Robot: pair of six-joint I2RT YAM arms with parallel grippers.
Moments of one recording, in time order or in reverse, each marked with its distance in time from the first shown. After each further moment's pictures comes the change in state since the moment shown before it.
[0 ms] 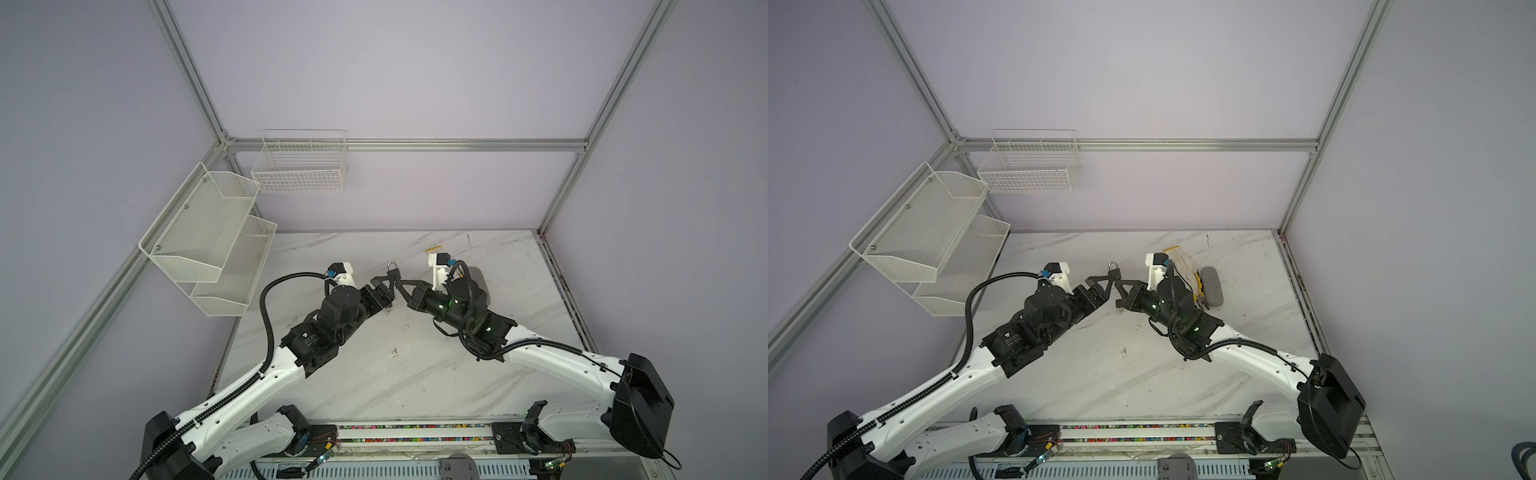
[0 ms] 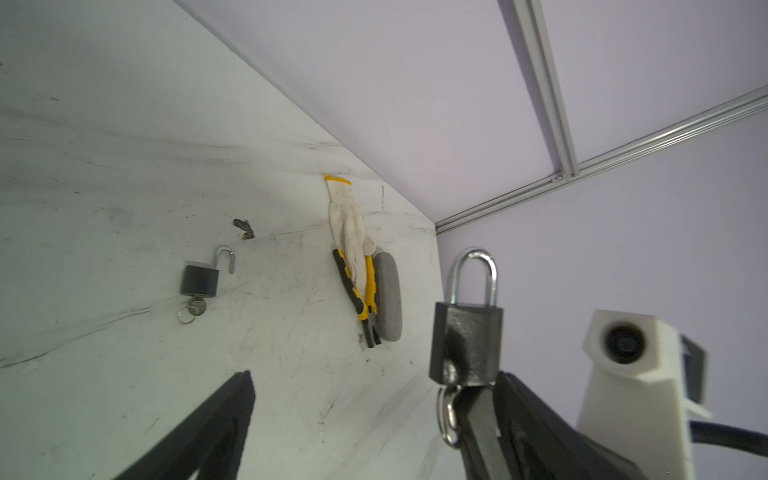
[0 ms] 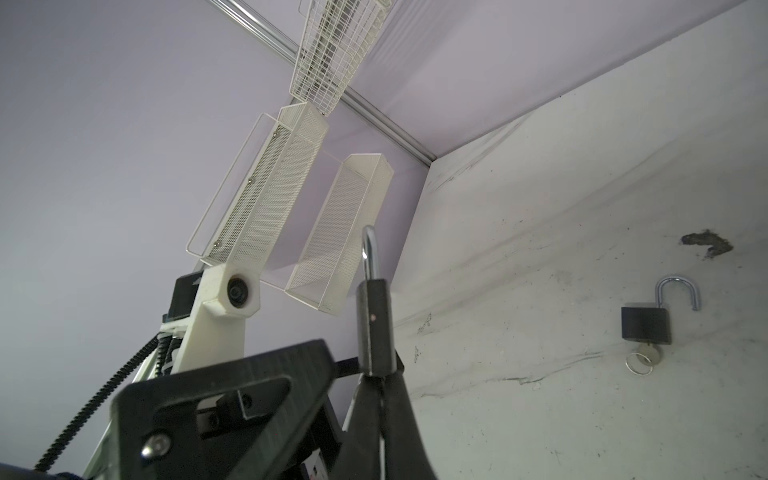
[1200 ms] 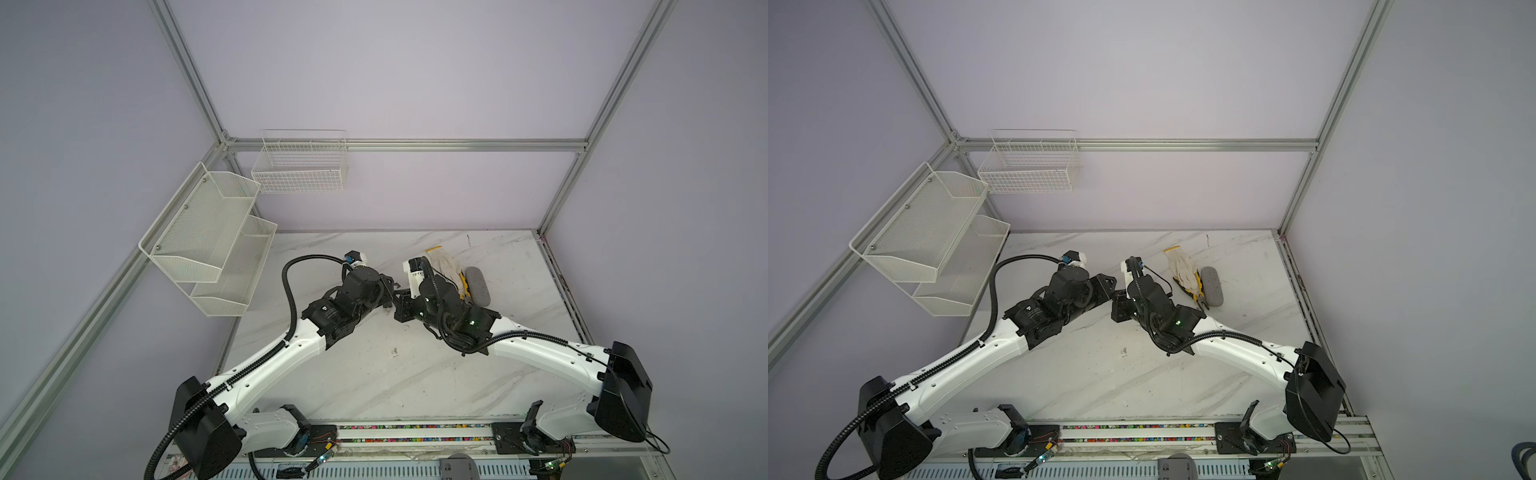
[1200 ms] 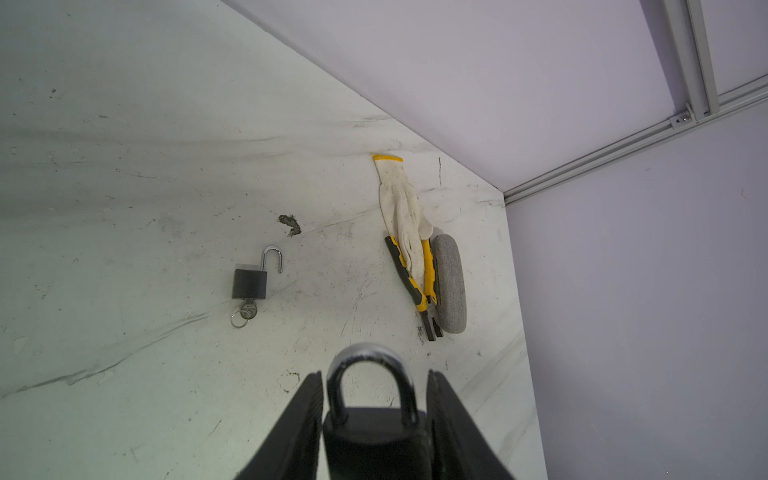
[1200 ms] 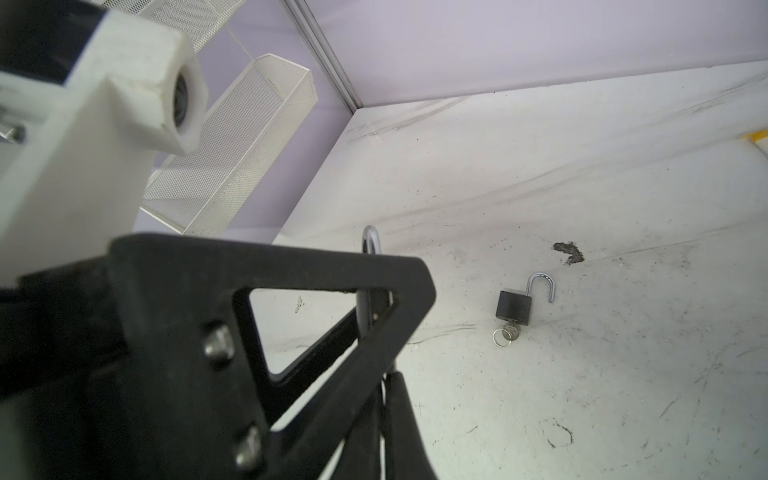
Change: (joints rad) left arm 0.030 0.194 0.157 -0.135 0.018 0.092; right arm 0.082 0.113 0.165 -0.326 0.136 -0.332
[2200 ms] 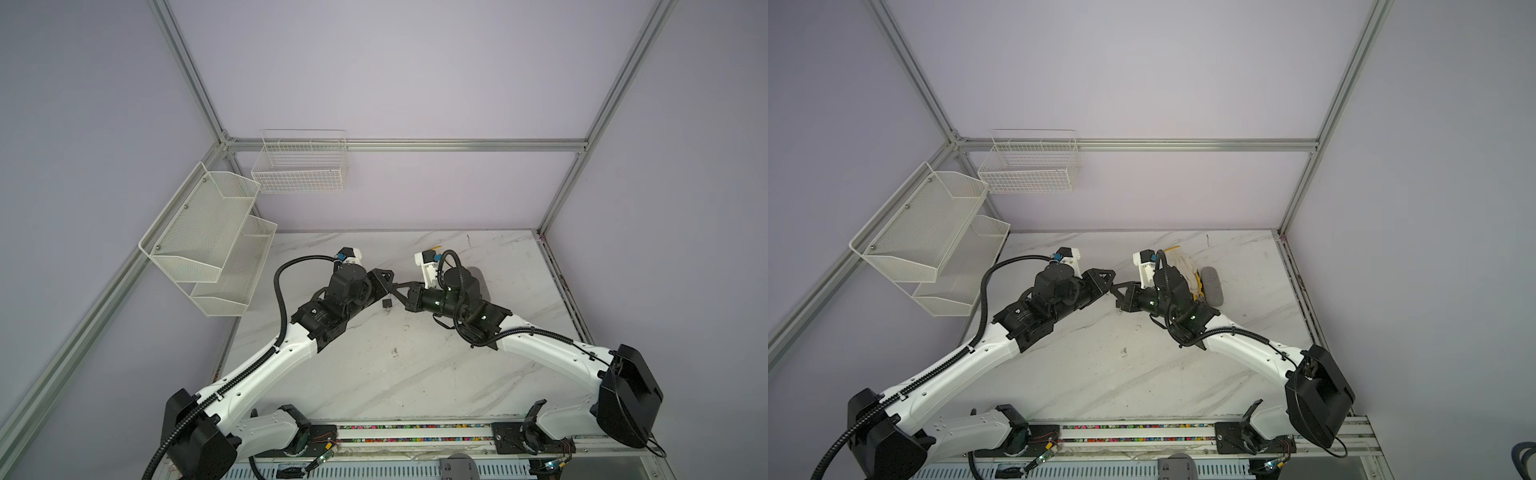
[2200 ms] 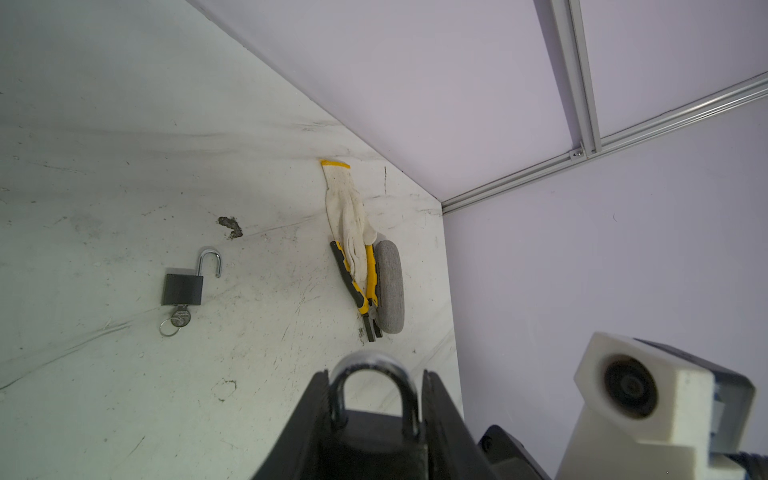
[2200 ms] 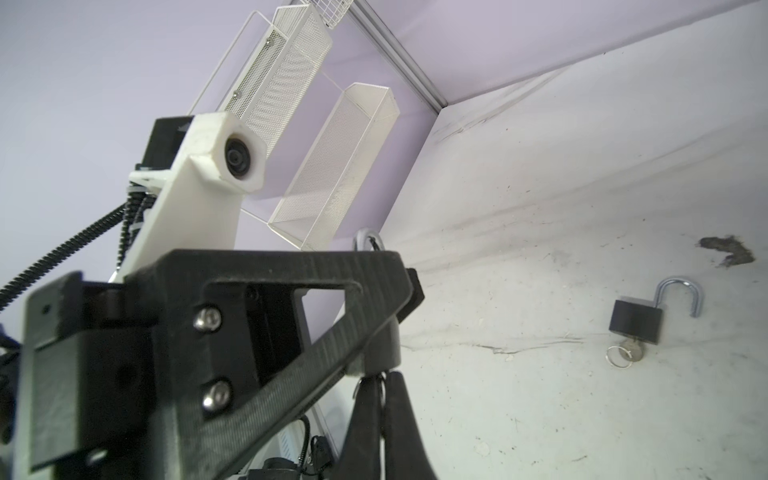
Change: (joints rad) left arm 0.056 -0.064 -0.045 0.127 0.160 -0.080; right arm -0.164 -0.048 -0.144 0.300 -0.420 0.238
